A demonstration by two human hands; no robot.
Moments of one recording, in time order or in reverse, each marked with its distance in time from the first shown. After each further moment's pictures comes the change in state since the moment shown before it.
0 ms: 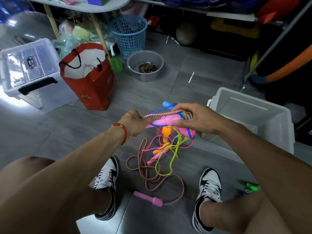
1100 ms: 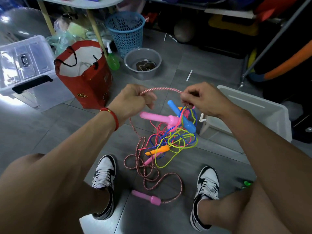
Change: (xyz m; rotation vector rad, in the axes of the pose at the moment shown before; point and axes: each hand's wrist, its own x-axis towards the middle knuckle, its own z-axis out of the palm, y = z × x) left_hand -0.017 0.053 -0.035 -0.177 0.051 0.362; right_hand 0.017 0.001 -0.036 -0.013 0.213 0.010
